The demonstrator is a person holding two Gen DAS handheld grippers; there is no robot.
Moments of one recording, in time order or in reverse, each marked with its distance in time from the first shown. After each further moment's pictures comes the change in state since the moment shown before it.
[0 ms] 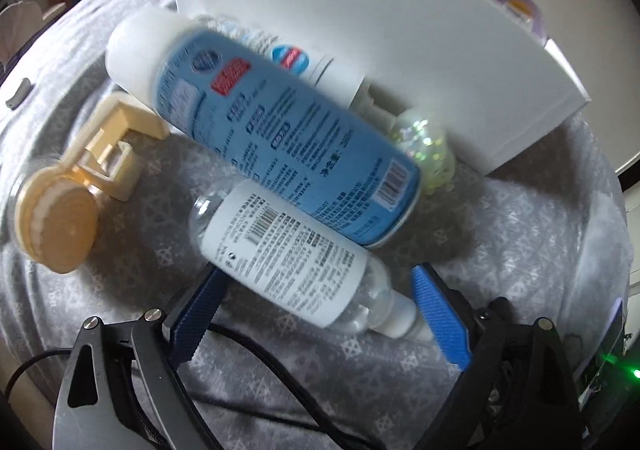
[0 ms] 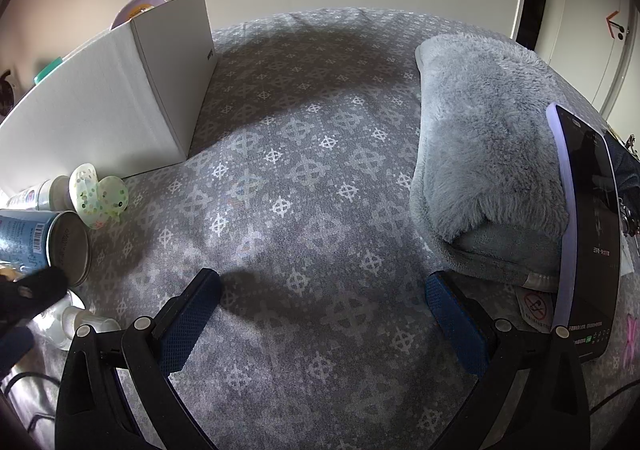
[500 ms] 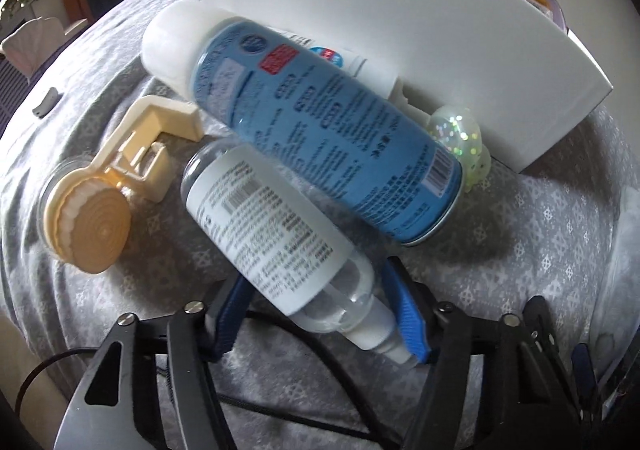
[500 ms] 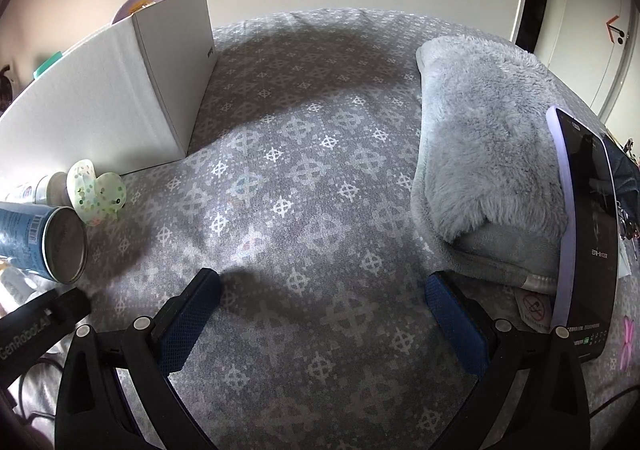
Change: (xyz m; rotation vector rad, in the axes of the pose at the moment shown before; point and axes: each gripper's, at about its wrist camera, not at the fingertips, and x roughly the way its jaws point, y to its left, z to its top) left arm -0.003 -0.011 -0.021 0.017 -0.045 0.117; right arm 0.000 0.000 0.000 -0.006 0.000 -0.008
